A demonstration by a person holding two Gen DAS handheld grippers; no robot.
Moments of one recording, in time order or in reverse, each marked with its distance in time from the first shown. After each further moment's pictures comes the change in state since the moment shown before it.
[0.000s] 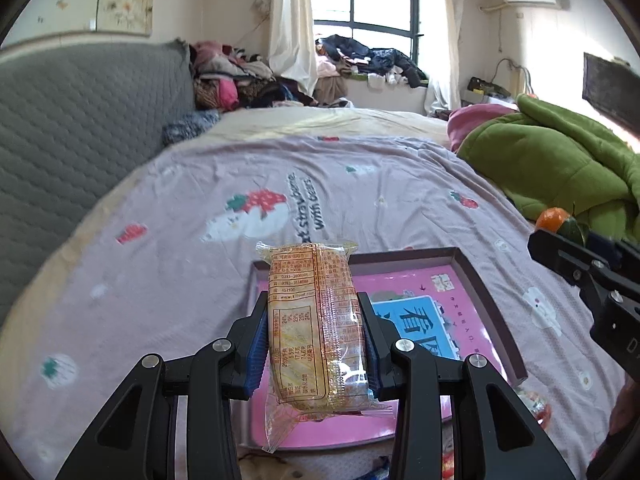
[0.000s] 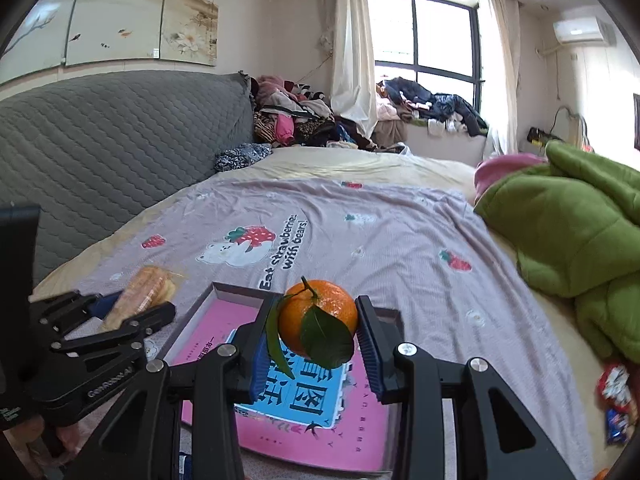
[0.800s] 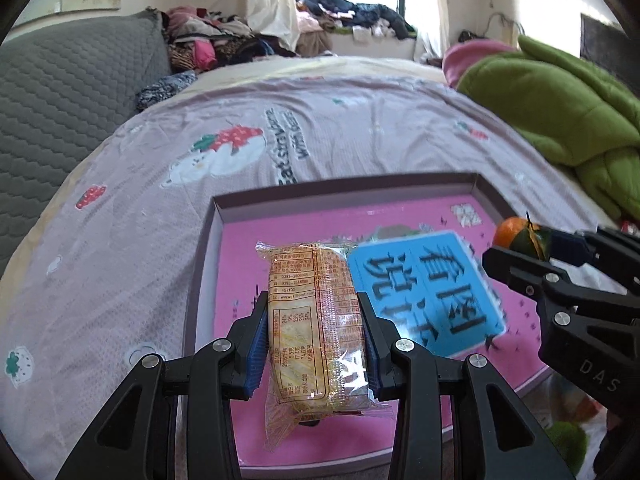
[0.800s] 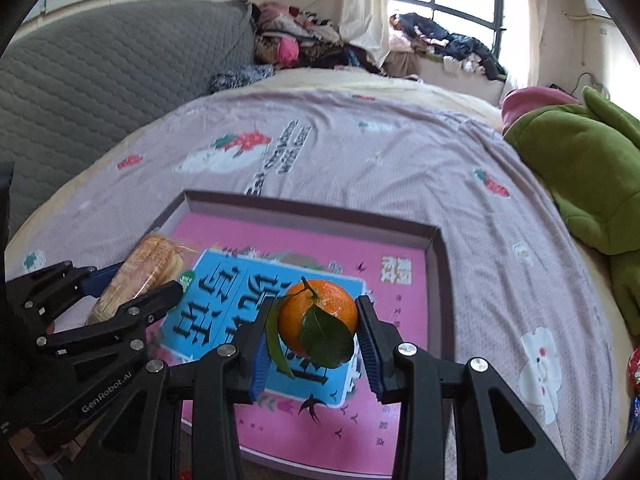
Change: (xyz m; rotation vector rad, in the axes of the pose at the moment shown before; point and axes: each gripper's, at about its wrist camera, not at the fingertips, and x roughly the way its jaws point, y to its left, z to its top) left arm 0.084 -0.014 -0.042 0.083 0.163 -0.004; right arm 0.099 0.004 -0.058 -0.040 0.270 0.014
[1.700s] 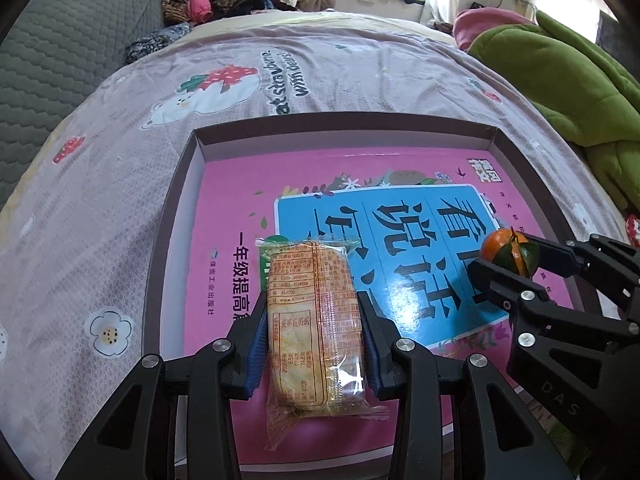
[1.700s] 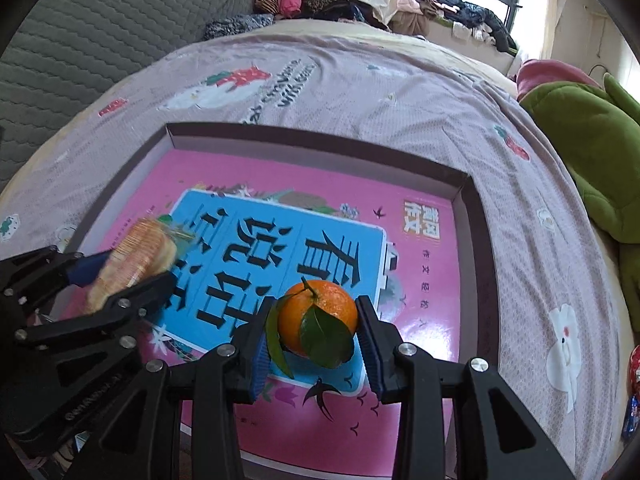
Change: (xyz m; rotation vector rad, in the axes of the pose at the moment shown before) left arm 0.036 0.004 -0.014 -0.047 0.161 -0.039; right arm 0.047 0.011 -0.016 -0.031 0.181 -0.044
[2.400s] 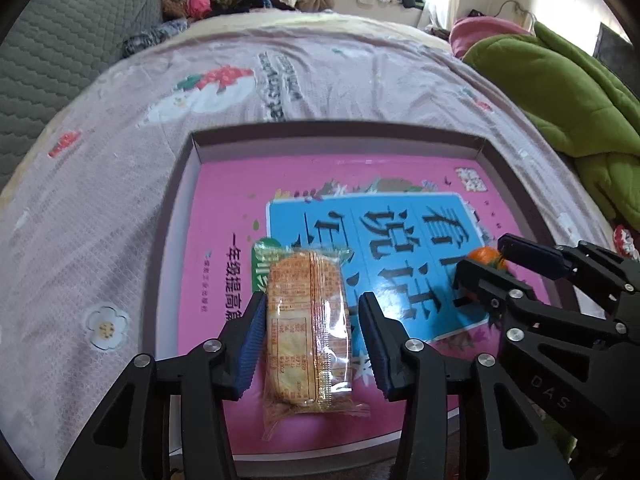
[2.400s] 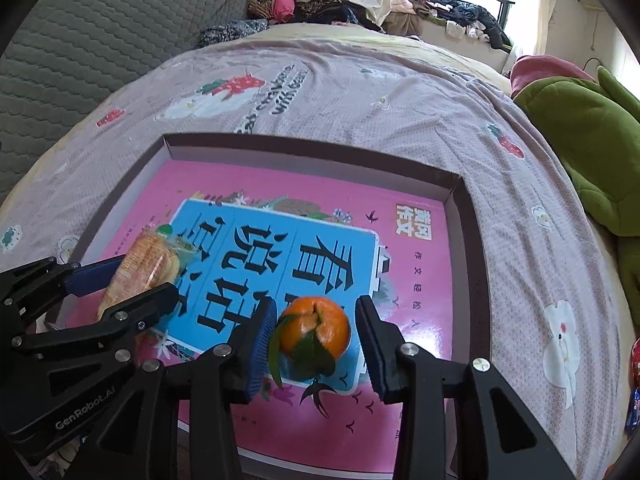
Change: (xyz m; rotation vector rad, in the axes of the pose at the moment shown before) left arm -0.012 -0.001 0.002 -0.022 -0.013 -0.042; right arm -0.009 -0.006 0.003 0.032 -0.025 0.012
